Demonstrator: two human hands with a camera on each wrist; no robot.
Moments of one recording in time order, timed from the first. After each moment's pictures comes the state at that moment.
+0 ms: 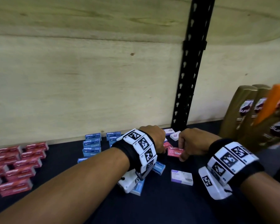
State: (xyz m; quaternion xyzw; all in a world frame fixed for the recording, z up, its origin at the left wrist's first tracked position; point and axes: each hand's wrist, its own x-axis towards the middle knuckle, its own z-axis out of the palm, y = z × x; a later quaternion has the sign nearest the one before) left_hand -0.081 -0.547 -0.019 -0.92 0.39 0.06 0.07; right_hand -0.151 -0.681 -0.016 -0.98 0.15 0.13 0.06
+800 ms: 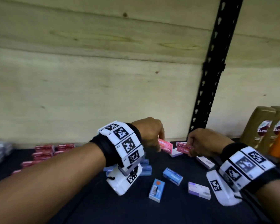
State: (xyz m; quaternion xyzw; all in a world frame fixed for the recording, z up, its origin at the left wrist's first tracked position) left_hand -0.080 -0.453 0.048 -0.91 0.42 0.06 -0.05; right_hand -0.144 -0.643 0.023 -0.99 0.15 0.02 0.01
